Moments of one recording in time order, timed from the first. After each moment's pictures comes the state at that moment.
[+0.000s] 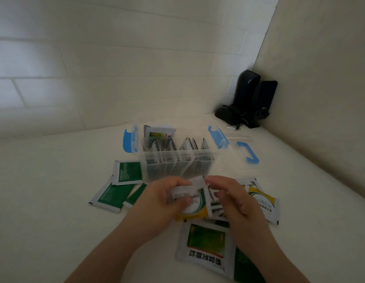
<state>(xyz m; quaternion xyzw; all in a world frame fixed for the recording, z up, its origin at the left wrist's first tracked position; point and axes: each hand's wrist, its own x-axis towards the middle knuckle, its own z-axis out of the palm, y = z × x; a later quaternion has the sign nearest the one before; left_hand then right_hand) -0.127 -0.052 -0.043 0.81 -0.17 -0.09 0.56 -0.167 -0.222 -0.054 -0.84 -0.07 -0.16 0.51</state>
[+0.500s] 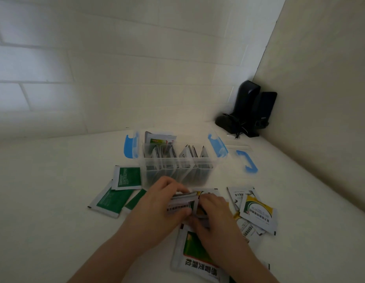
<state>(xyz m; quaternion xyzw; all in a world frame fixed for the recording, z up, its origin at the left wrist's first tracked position) -0.118 -0.051 -0.066 0.87 -0.27 0.09 0.41 -0.158 -0.204 -0.075 -0.94 -0.10 -0.14 0.29</state>
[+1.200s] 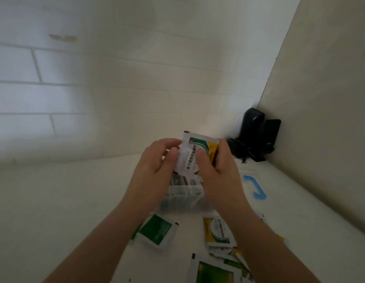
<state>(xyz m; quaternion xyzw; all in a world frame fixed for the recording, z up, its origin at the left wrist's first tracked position) -0.086 -0.034 0.033 0.80 -0.15 0.16 0.57 -0.102 -0.158 0.048 -0.81 -0.08 -0.21 0.55</state>
